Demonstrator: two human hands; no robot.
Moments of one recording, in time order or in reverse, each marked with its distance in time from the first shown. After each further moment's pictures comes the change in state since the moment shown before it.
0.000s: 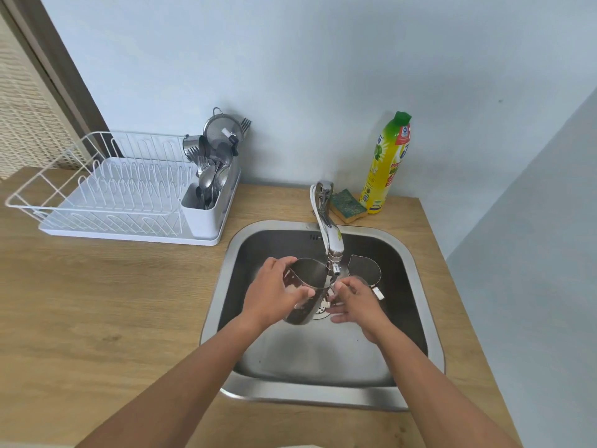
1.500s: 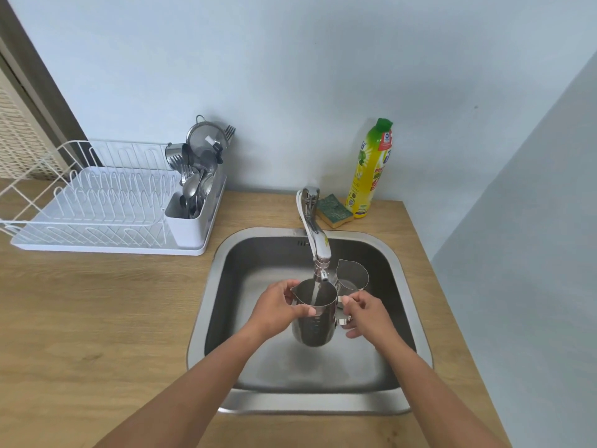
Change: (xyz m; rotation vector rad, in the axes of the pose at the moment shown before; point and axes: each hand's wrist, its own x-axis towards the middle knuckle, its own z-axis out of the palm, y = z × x) left_hand 0.003 0.002 0.029 -0.318 -0.226 -0.160; right_hand -0.017 0.010 -0.029 -0.199 0.197 -0.029
